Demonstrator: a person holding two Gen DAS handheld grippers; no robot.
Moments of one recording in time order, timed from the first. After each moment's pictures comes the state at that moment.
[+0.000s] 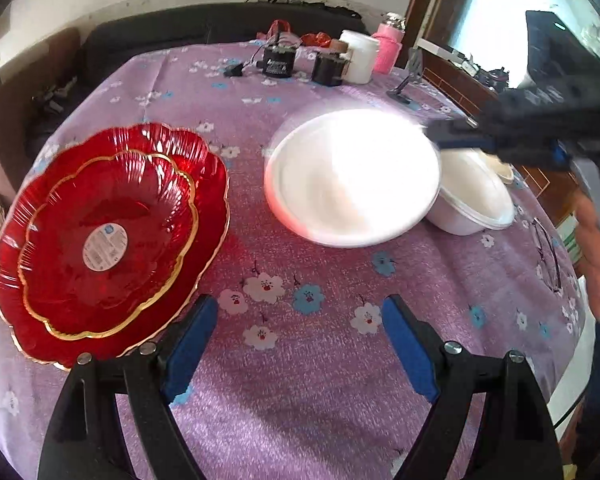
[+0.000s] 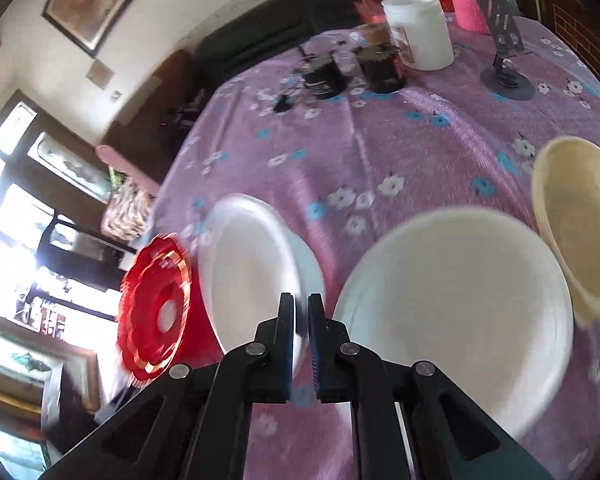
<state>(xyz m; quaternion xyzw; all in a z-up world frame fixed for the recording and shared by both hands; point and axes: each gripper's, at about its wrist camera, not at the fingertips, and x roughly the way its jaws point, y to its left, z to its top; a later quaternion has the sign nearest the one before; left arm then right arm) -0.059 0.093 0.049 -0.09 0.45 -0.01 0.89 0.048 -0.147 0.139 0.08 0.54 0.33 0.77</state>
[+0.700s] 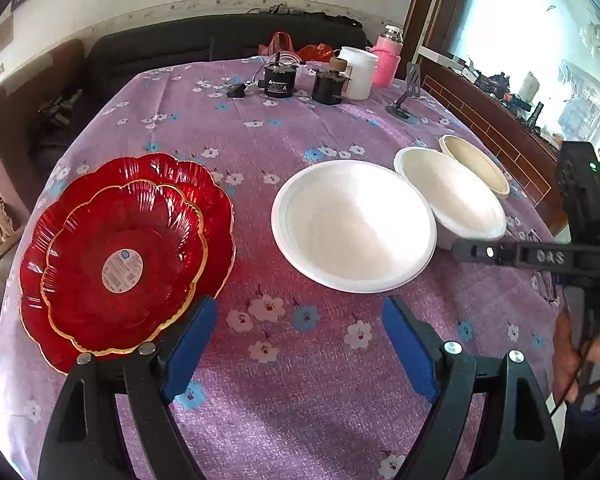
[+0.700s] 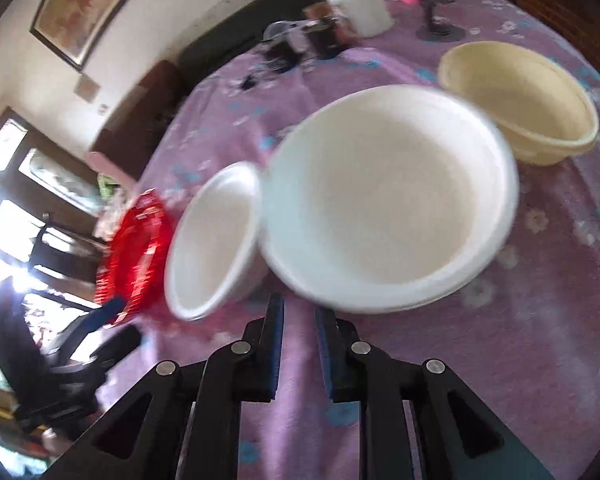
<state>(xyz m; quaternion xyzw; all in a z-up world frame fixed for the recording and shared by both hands) -0.055 0.092 0.071 -0.08 0.44 0.00 0.89 0.005 -0.204 0.093 0.10 0.54 0.27 0.79</state>
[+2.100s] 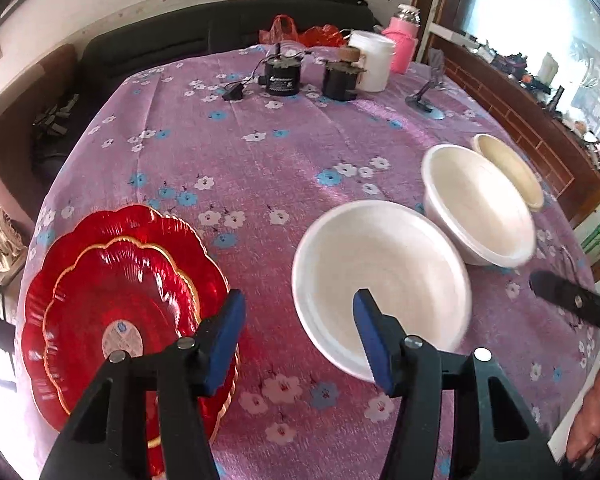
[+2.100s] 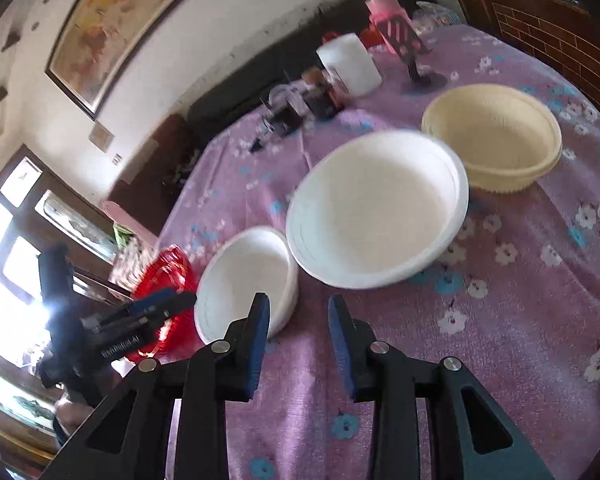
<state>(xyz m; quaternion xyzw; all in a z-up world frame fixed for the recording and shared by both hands) 0.025 0.098 0.072 -0.05 0.48 0.02 0.87 -0.015 -0.227 0.123 0.17 0.47 0.28 0.82</state>
